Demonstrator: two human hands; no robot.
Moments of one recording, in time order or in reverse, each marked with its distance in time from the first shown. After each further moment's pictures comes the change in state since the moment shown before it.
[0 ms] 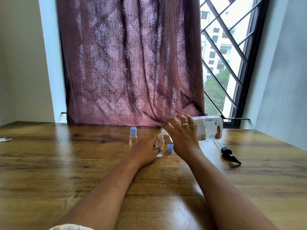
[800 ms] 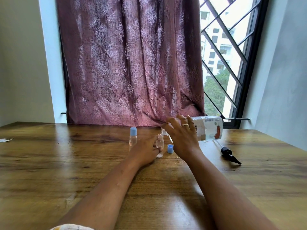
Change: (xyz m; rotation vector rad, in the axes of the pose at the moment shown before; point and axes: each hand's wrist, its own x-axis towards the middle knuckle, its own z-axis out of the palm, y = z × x) left_hand 0.000 -0.003 0.002 -0.023 0.017 0.027; right_hand 0.000 0.000 0.000 0.023 -0.006 0.002
